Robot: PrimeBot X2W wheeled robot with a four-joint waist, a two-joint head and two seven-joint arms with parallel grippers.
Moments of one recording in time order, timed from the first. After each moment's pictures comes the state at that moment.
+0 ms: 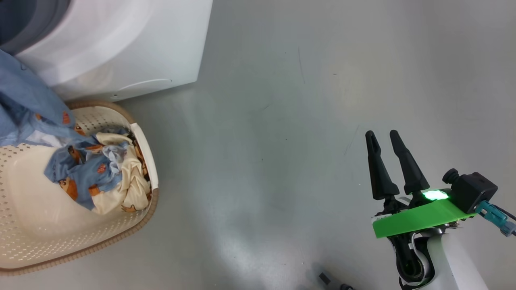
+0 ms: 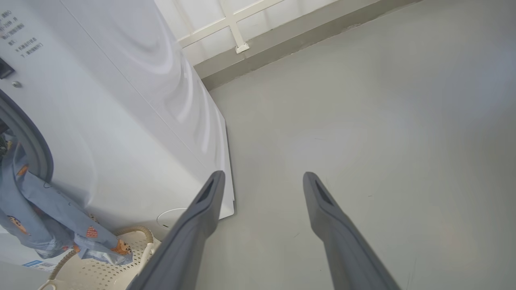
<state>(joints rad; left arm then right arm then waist) -1.33 0.41 -0.09 1.14 -0.27 -0.12 -0.26 -0.27 -0.05 0.09 0.15 0.55 0.13 -0.25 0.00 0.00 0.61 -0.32</state>
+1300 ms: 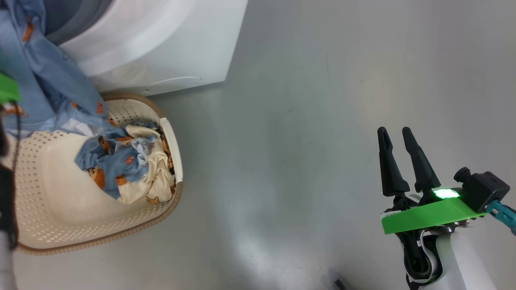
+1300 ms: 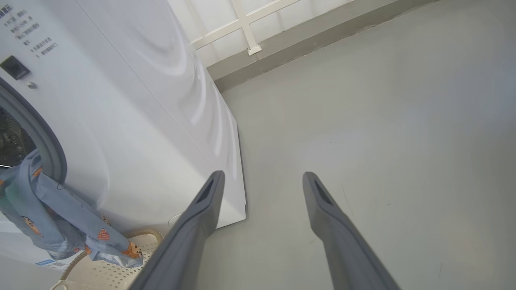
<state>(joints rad) -0.96 0.29 0.03 0.71 -0.40 -0.13 -0.26 -0.27 -0.05 0.05 0.14 0.53 0.13 -0.25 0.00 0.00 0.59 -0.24</state>
